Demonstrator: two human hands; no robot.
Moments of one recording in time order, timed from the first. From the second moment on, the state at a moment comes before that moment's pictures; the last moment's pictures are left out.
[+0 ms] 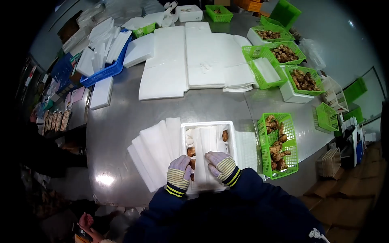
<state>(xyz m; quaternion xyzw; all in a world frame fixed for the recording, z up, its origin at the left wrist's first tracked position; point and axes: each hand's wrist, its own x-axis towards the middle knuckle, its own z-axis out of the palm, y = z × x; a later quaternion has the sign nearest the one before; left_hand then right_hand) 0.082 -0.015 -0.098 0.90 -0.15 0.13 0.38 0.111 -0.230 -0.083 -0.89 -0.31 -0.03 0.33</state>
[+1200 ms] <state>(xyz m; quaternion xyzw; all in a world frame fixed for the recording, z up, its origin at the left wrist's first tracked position) 0.138 0.041 -0.210 0.94 -0.09 0.12 0.31 0.520 -0.195 -0.170 -0.98 -0.16 0.09 0.00</state>
